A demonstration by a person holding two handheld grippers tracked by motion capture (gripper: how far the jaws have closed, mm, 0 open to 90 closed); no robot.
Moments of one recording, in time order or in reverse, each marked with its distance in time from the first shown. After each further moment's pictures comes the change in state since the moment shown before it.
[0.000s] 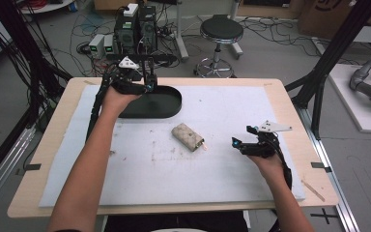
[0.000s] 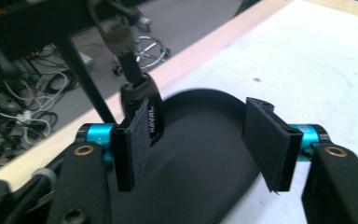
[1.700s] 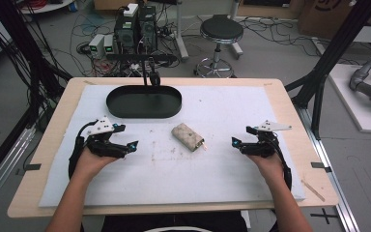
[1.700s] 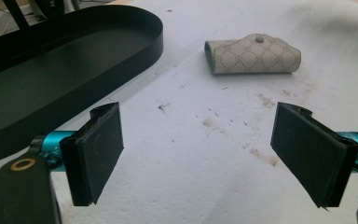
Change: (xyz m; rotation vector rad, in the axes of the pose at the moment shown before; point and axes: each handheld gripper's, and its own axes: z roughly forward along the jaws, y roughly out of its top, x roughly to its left) left arm -0.063 -0.138 -0.076 -0.087 -0.160 -0.017; right arm -0.002 -0.001 0.003 0.011 0.012 0.032
